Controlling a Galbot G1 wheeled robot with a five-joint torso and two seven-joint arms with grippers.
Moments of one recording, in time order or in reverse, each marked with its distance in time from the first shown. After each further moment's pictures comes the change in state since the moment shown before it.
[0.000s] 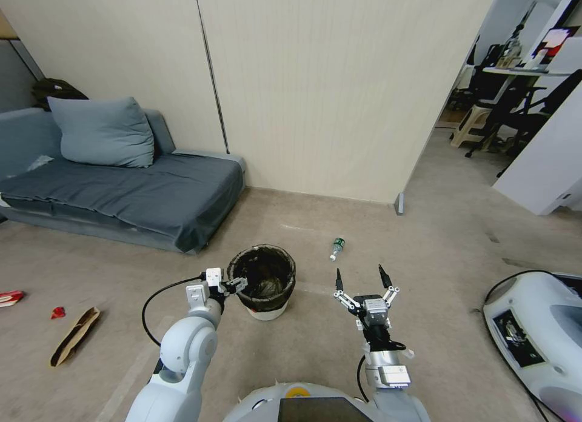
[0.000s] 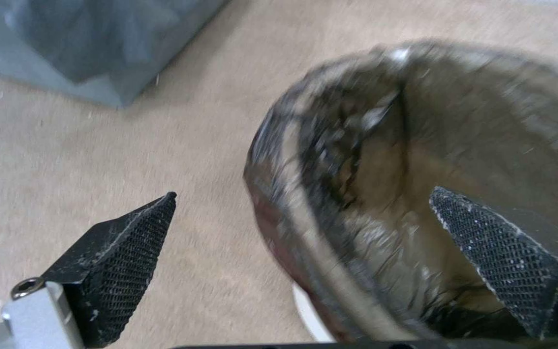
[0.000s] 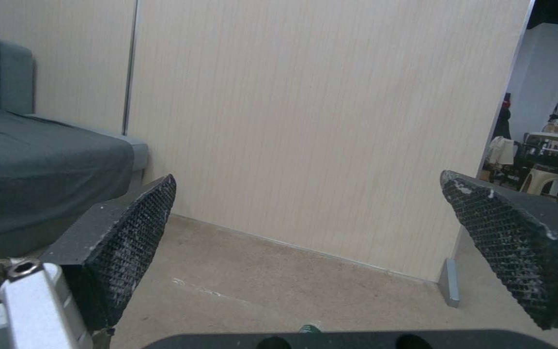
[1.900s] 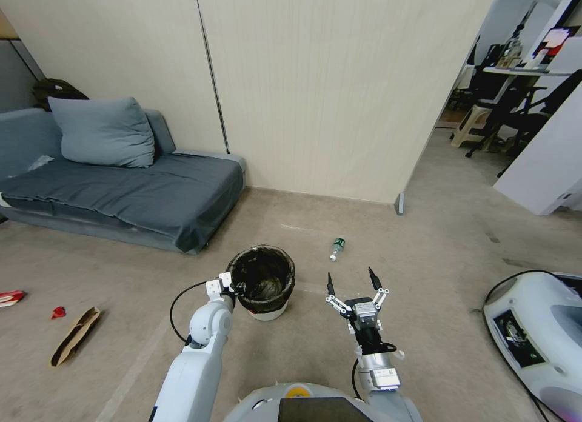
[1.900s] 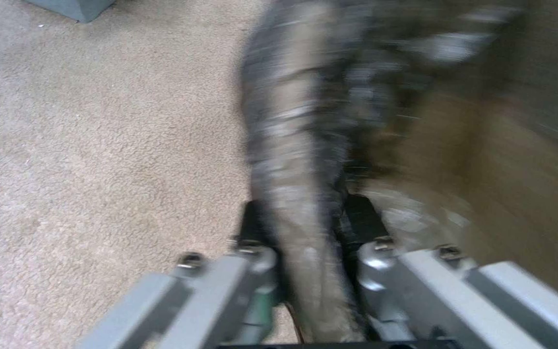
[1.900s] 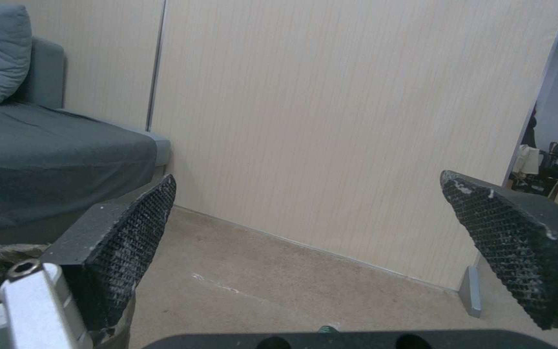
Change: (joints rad) left arm -0.135 -0.049 0.020 0.276 -0.064 -0.007 -0.013; right arm 0.004 0.000 -0.023 -0.035 -0.039 0.026 -0.018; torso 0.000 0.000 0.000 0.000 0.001
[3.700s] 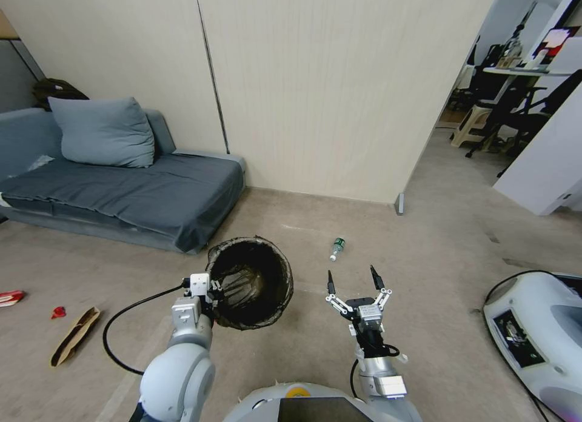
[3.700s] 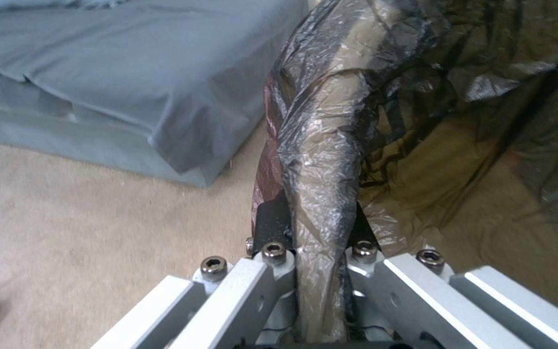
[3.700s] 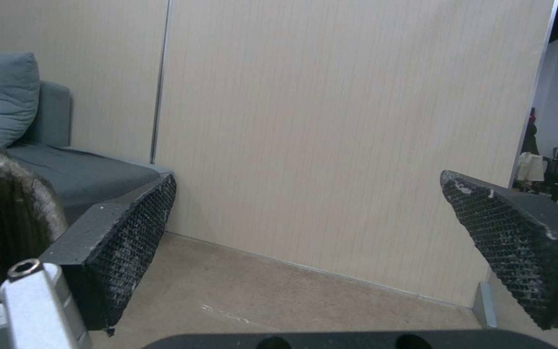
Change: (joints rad) left arm 0.390 -0.009 0.031 -0.628 0.395 -0.056 -0.001; right arm -0.021 0.000 -0.014 0.025 0.045 0.066 -0.002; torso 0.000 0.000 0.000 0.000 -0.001
